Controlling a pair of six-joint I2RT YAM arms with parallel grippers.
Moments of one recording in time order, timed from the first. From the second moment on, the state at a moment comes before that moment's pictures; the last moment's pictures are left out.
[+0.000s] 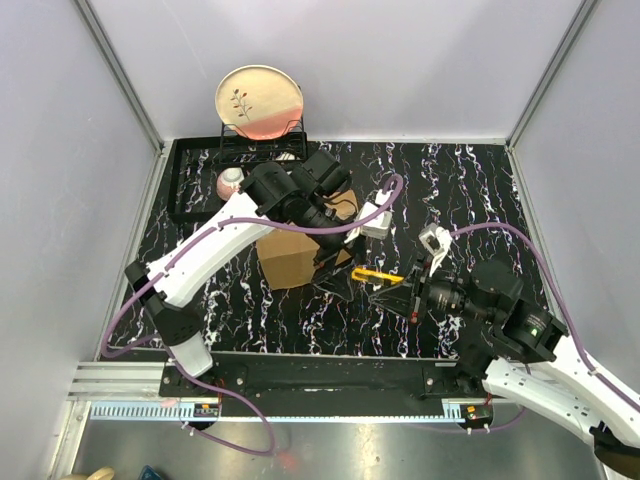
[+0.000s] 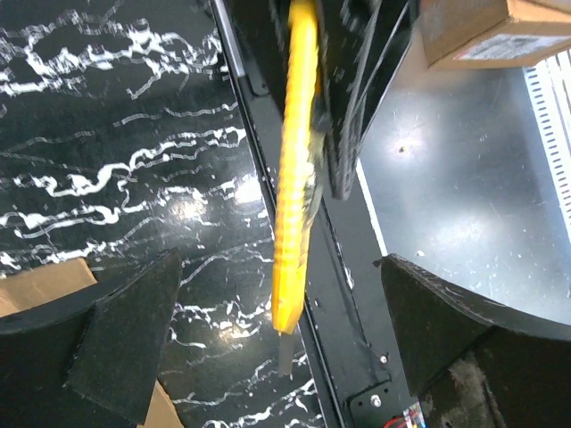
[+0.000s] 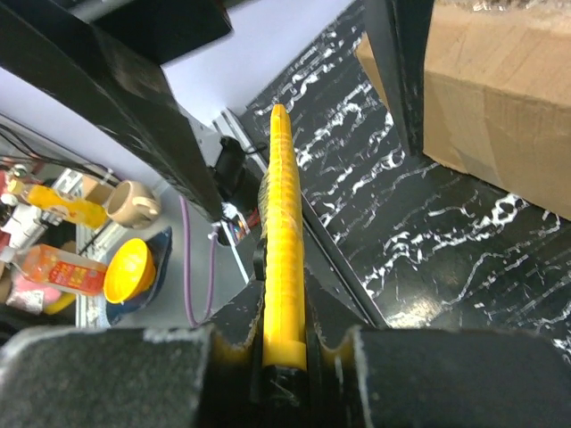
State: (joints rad) left arm -0.89 1.70 1.97 -1.34 0.87 0.61; right arm 0.88 0.54 0.78 -0.37 -0.31 0.58
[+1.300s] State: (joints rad) left arm -0.97 1.80 2.07 -1.39 0.83 0.68; right arm 0.88 0.56 0.88 -0.55 -0.25 0.43
